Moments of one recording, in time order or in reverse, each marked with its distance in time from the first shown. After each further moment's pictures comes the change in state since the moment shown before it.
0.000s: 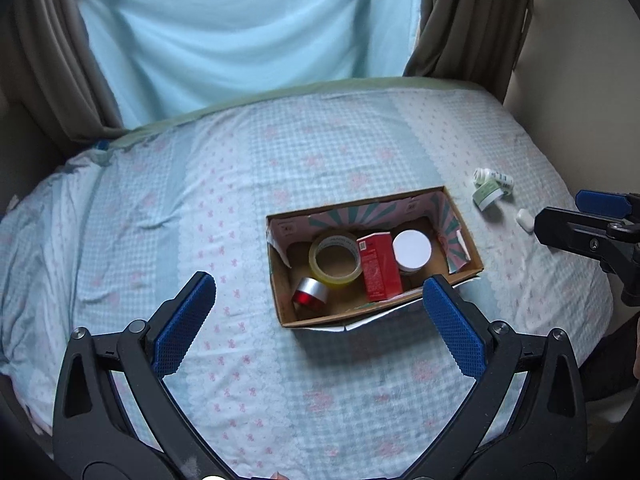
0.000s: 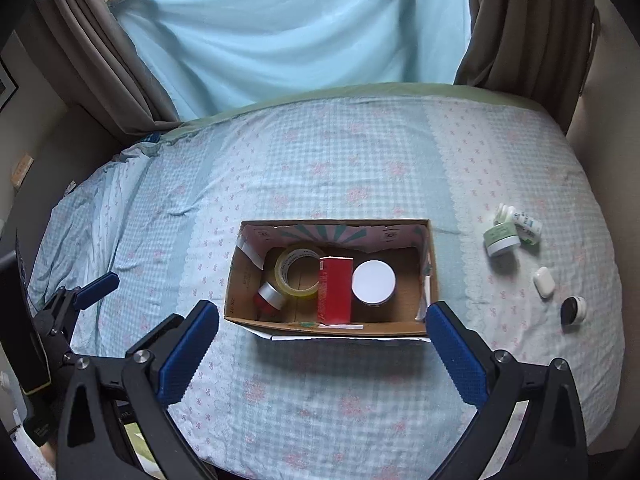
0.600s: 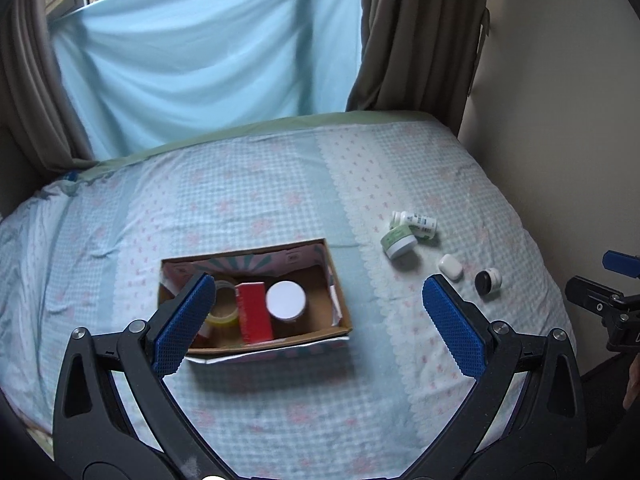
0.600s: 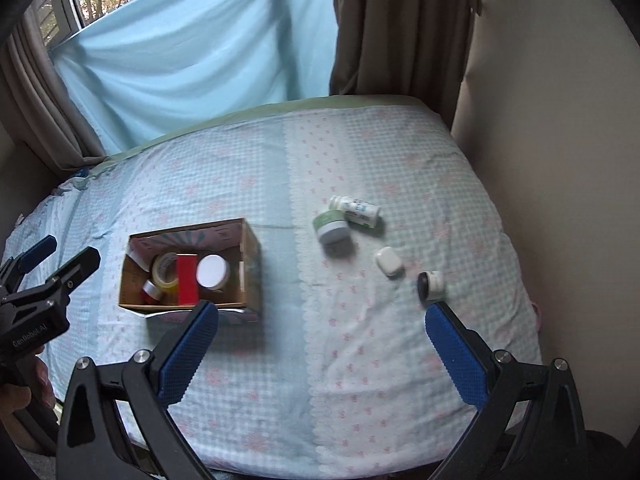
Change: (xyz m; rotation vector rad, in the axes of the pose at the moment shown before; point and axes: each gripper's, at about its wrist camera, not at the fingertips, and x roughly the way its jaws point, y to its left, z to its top) left arm -0.017 -0.212 0.050 -0.018 -0.080 -0.049; right arm -0.108 -0.218 -0.047 0.098 -0.044 -0.225
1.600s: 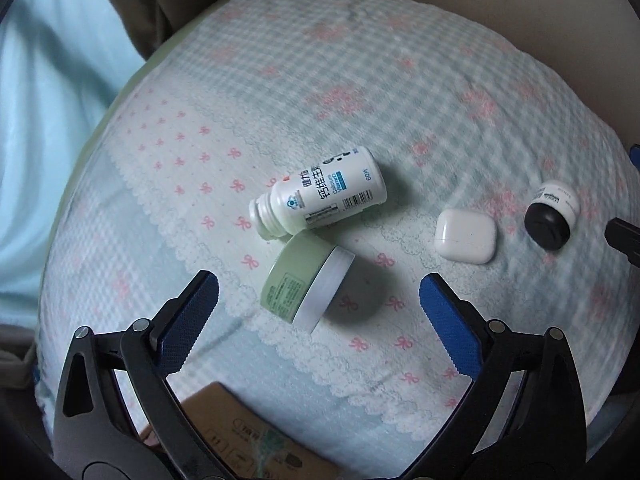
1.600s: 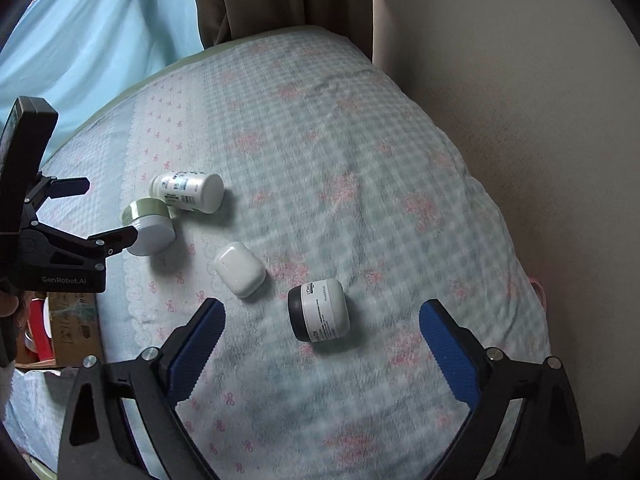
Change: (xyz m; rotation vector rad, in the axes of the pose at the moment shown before) left arm 0.361 -0.200 0.014 0.696 0.341 -0.153; right arm 0.243 -0.164 -0.011 0.180 0.124 -0.129
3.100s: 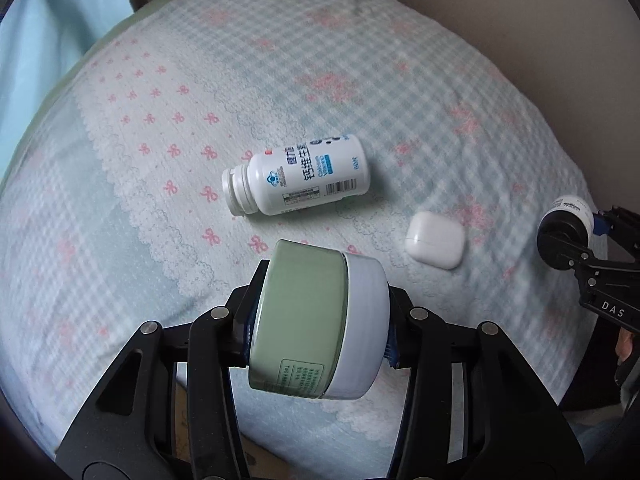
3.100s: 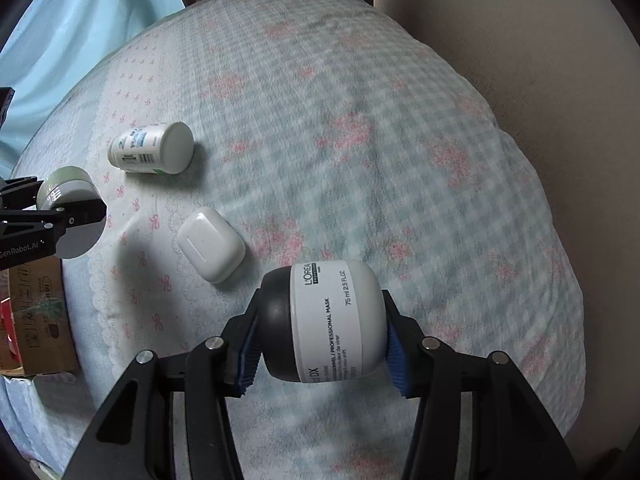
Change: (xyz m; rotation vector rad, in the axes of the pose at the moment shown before) left arm -0.023 0.031 -0.029 -0.190 0.004 -0.210; right arm 0.034 -0.005 -0.003 0.038 0.104 0.022
